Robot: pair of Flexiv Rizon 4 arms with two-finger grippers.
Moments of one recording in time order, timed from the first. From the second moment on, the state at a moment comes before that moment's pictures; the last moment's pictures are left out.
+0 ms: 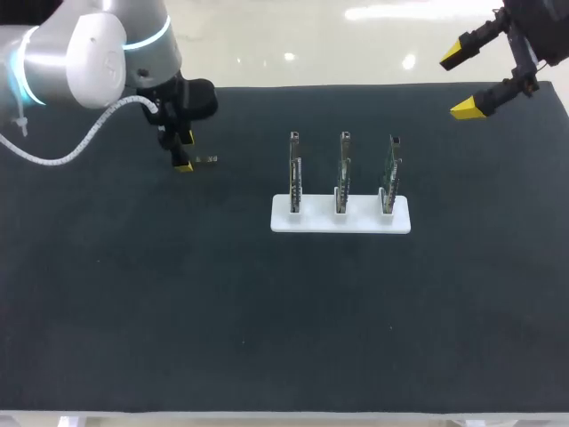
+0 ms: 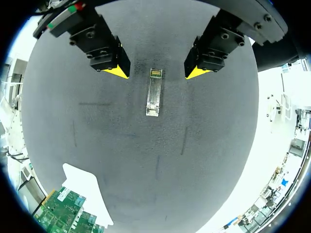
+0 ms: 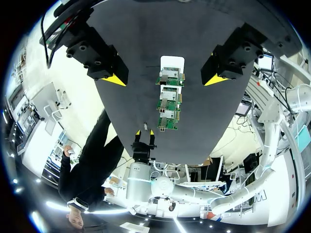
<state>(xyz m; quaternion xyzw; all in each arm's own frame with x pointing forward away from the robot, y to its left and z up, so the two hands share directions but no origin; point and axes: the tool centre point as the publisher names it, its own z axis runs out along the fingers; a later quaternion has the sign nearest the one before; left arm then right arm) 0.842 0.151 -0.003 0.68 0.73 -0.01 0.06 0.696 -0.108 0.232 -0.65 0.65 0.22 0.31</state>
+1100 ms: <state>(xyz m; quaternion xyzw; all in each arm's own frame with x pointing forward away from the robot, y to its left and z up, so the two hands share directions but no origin) 0.841 0.148 -0.013 0.68 0.73 0.00 0.06 0.696 -0.108 0.232 -0.65 0.65 0.22 0.31</state>
